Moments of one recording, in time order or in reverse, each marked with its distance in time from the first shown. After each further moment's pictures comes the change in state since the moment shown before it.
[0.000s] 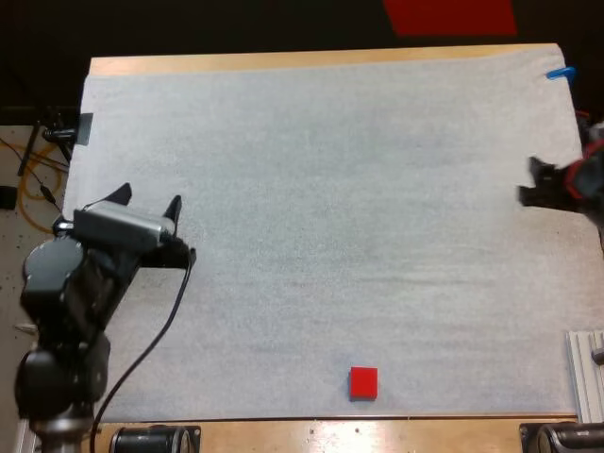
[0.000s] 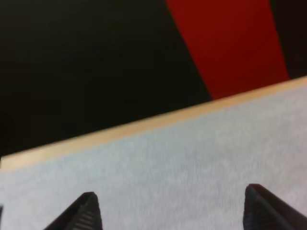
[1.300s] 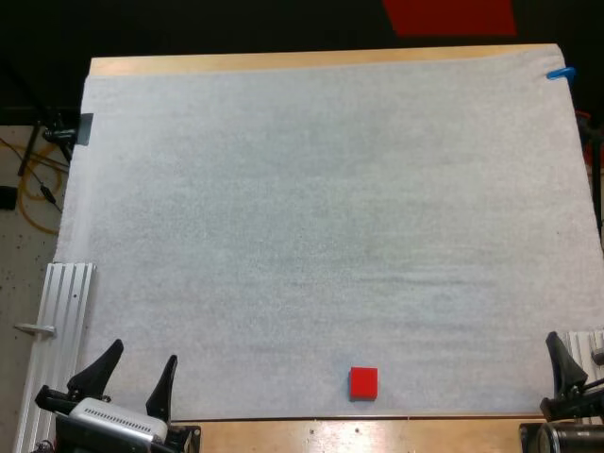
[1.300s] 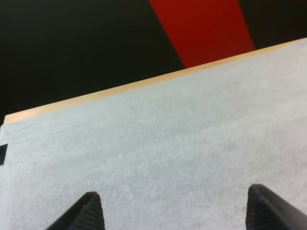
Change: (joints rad) left arm 0.000 -0.637 -0.021 0.670 0.015 0.021; right arm -0.043 -0.989 0.332 0.382 -0.177 0.030
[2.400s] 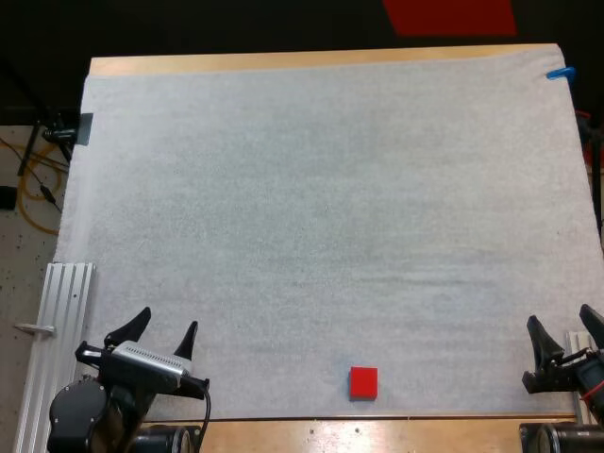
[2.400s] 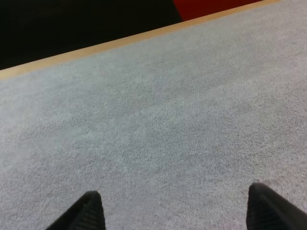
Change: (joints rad) left arm 0.000 0.002 0.335 -0.240 0.001 0.015; right arm 0.000 0.000 0.204 -0.126 0.001 0.021
